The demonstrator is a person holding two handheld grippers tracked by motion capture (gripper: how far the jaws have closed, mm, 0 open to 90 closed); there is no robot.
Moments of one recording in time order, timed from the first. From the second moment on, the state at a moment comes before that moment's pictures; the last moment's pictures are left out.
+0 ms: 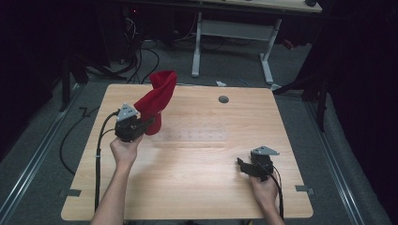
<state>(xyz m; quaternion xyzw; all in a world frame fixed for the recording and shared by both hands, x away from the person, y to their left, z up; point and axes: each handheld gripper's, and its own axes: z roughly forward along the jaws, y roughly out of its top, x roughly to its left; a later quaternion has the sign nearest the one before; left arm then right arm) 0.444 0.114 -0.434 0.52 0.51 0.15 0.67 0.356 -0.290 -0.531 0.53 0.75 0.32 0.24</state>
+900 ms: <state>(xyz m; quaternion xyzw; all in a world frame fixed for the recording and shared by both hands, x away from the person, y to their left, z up) 0.438 0.118 -0.459 0.50 0.54 0.13 0.67 0.356 -0.290 -0.531 0.53 0.75 0.32 0.24</state>
